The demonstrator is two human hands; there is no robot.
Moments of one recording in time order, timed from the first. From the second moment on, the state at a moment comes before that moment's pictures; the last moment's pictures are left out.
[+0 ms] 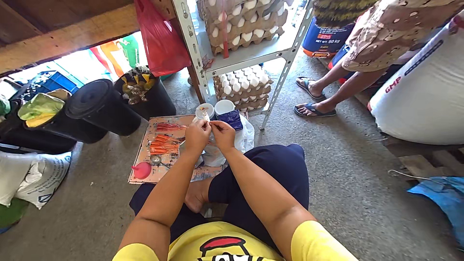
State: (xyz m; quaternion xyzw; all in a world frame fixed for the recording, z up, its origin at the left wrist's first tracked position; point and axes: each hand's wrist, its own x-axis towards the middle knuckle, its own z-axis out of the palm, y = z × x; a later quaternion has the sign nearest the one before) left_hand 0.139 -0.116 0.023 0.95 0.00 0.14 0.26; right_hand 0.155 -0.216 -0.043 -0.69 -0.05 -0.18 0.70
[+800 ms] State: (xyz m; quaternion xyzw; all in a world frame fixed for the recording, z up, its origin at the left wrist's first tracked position) left_hand 0.138 -0.115 0.002 0.94 -0.04 0.20 0.26; right_hand 0.153 -0.223 -0.019 -0.77 -0.02 -0.11 0.62
